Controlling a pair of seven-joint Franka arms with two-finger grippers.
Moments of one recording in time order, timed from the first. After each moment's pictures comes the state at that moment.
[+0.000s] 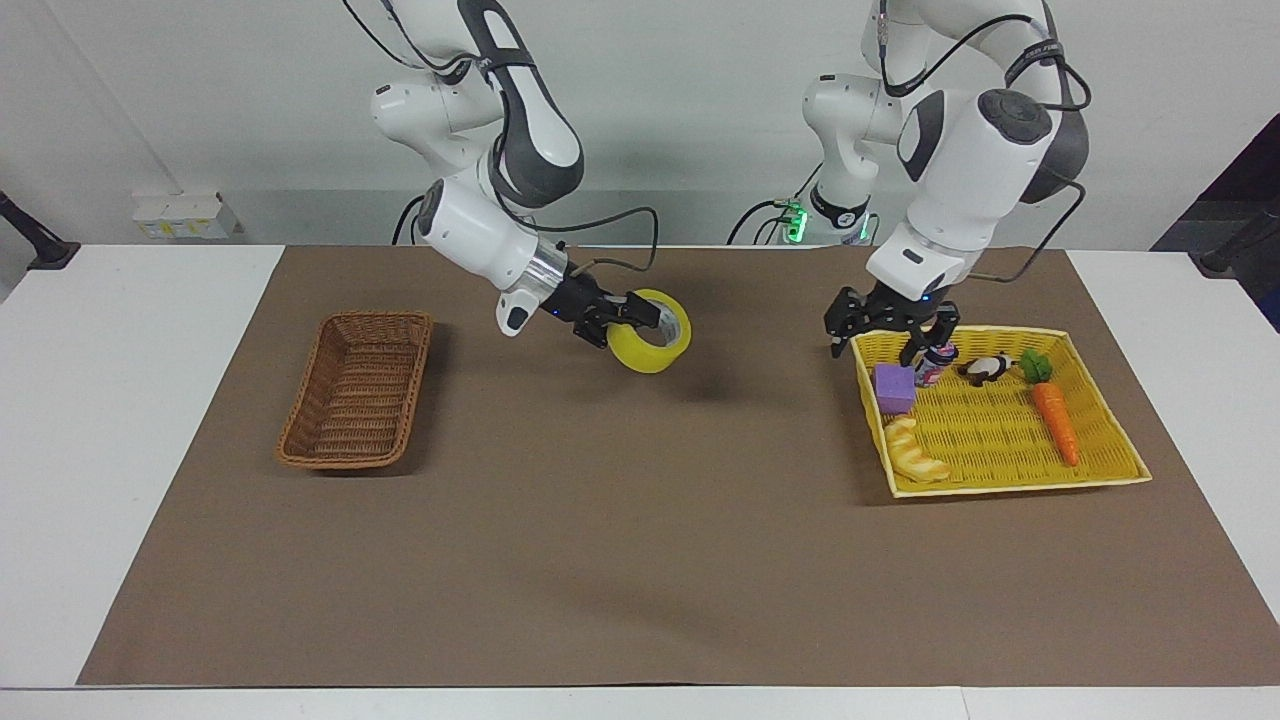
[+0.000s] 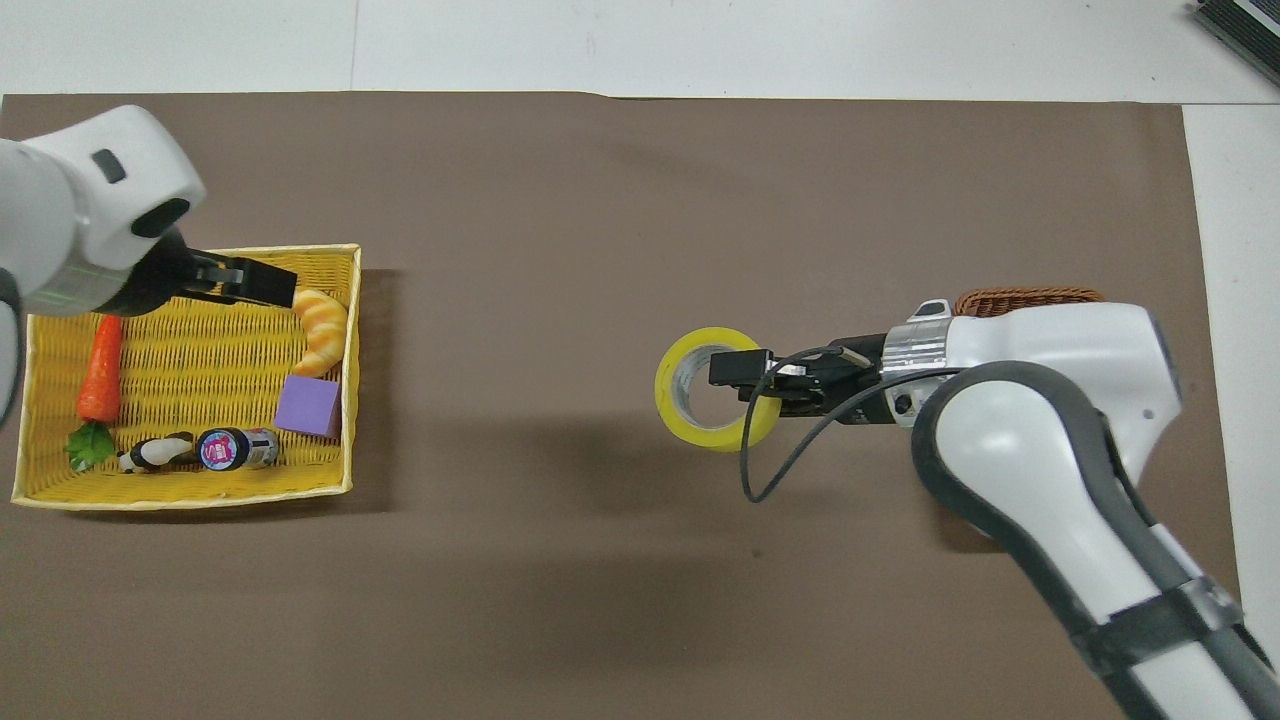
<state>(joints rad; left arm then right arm) -0.24 0.03 0.07 -1.60 -0.03 1.73 0.03 0.19 0.01 0.04 -2.10 0.98 2.10 -0.09</state>
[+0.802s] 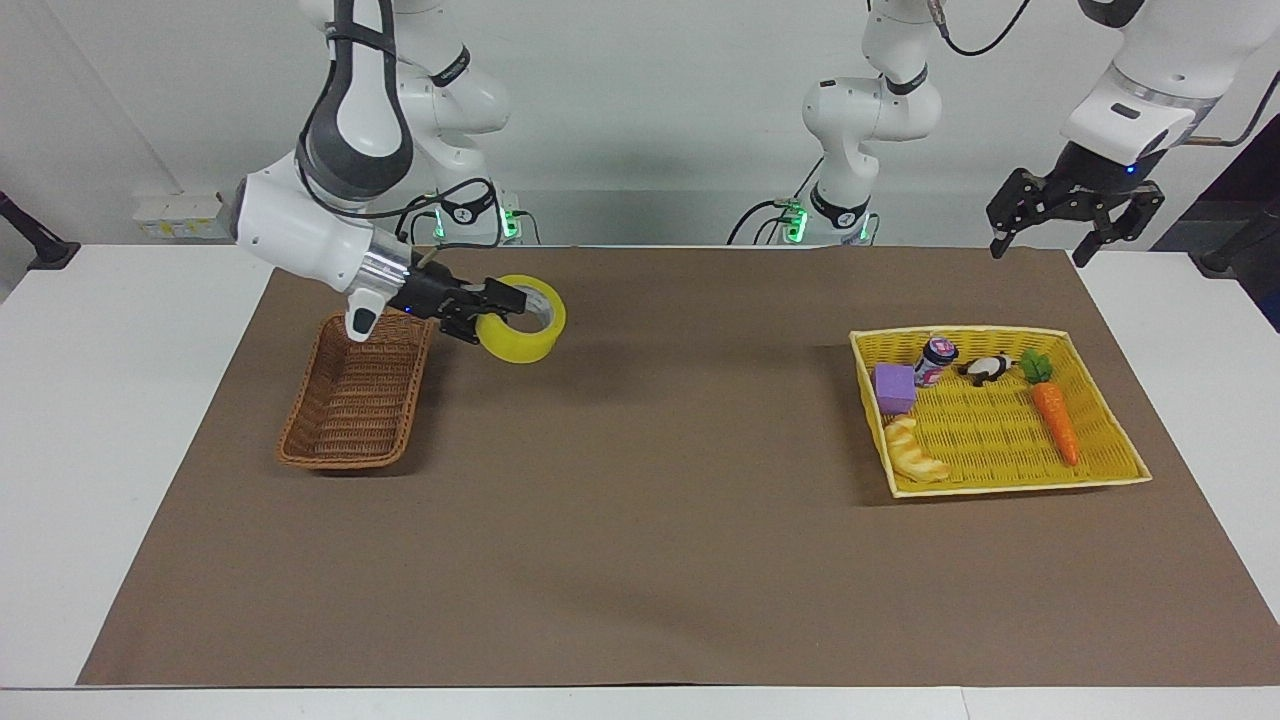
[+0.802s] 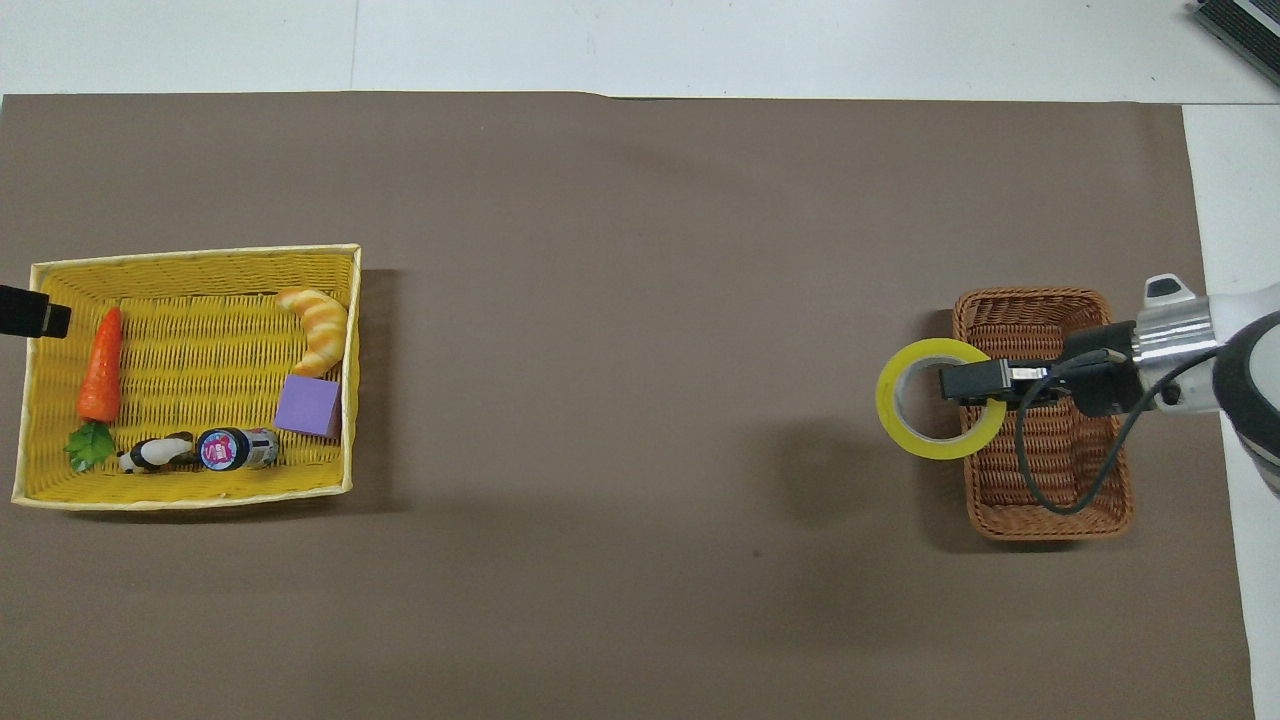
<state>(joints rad) -0.11 -0.02 0.08 -1.42 -0.03 1.47 0.17 -0.20 0.01 0.03 -2.05 0.69 1.77 -0.38</state>
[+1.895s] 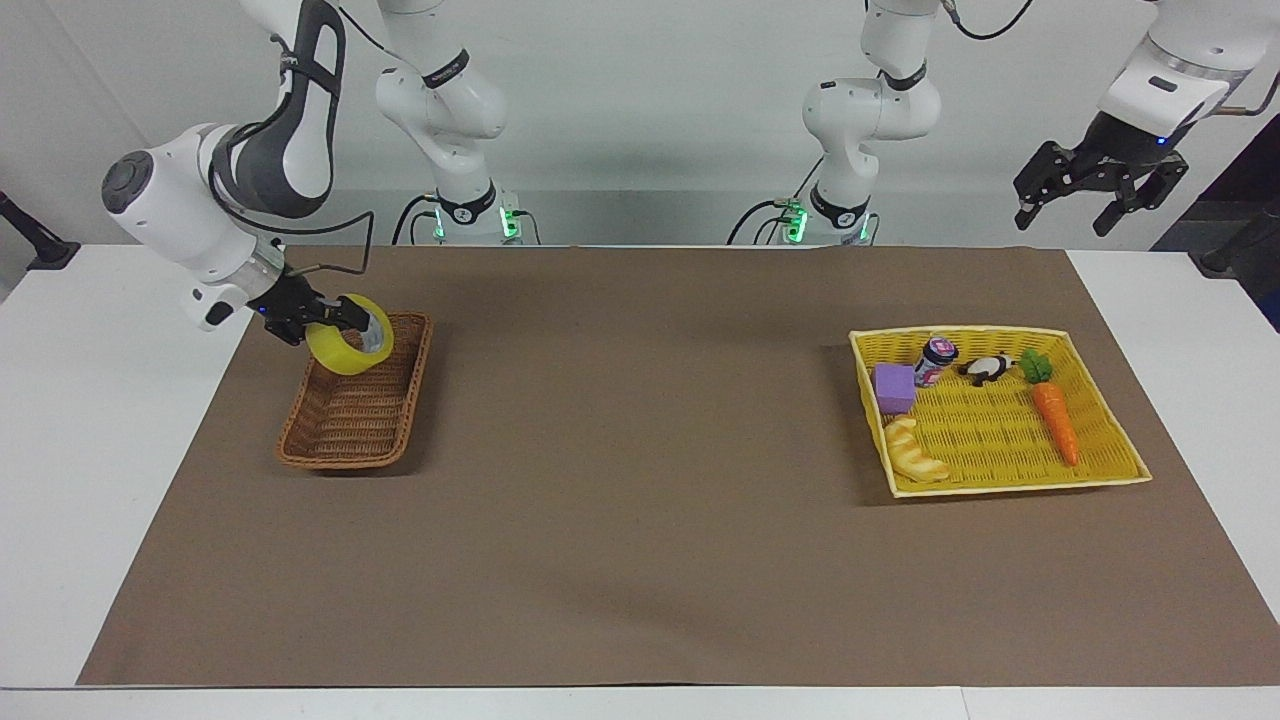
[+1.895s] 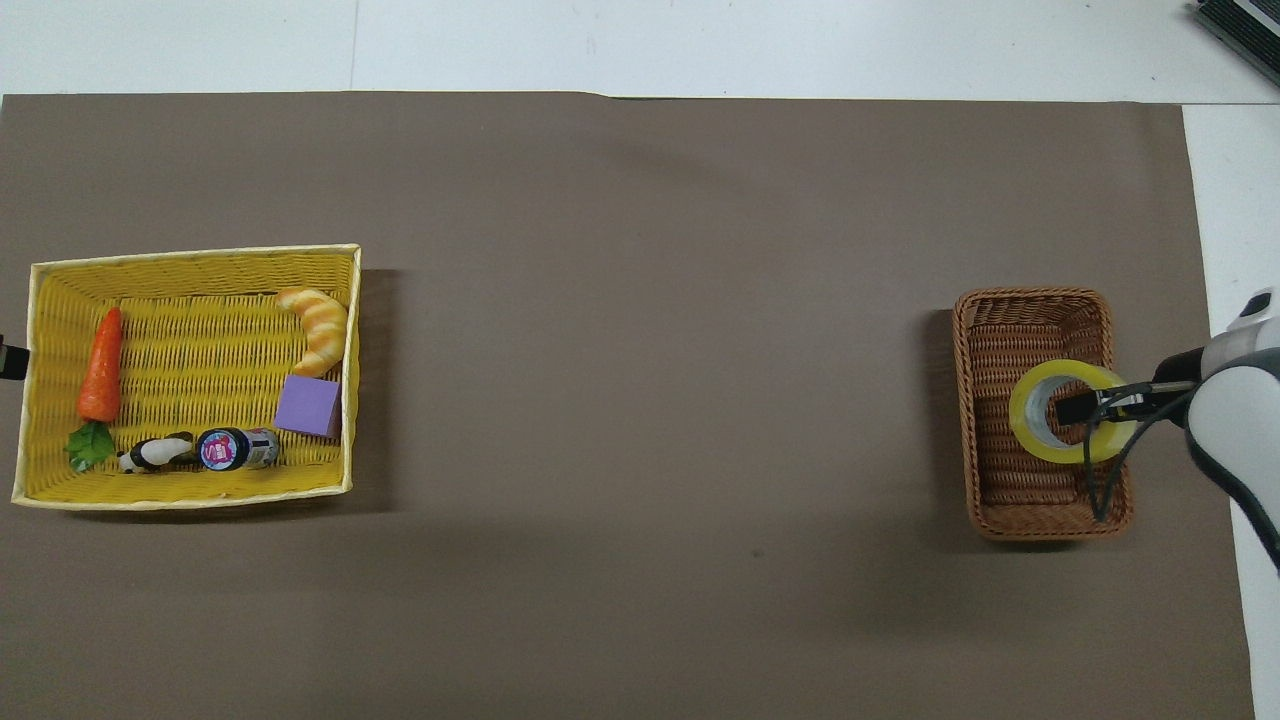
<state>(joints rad) -0.08 -0.07 0.11 -1.50 -0.02 1.44 0.16 -0.29 0.06 0.03 -2.11 0.12 2.04 -0.35</state>
